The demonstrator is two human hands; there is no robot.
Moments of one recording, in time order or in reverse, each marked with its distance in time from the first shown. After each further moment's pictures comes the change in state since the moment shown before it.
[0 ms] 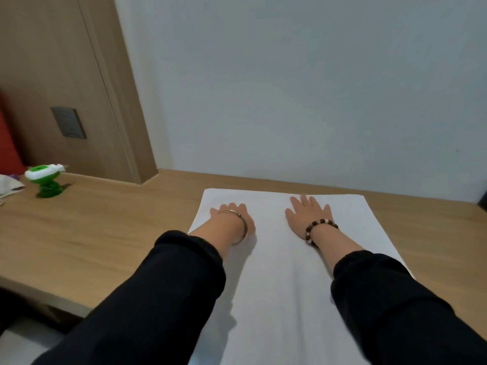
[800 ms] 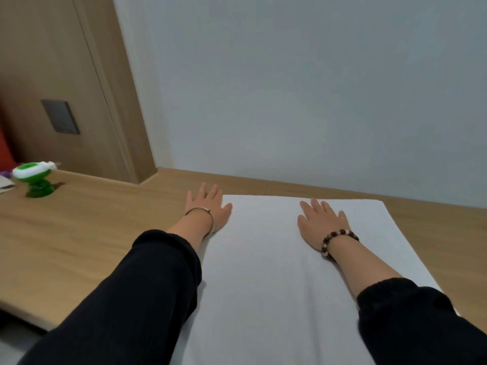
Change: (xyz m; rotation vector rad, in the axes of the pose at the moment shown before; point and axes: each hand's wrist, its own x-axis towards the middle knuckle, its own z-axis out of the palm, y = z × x) left_hand 0.084 -0.078 0.023 0.009 0.160 -0.039; right_hand 0.011 0.008 0.010 0.003 0.011 0.004
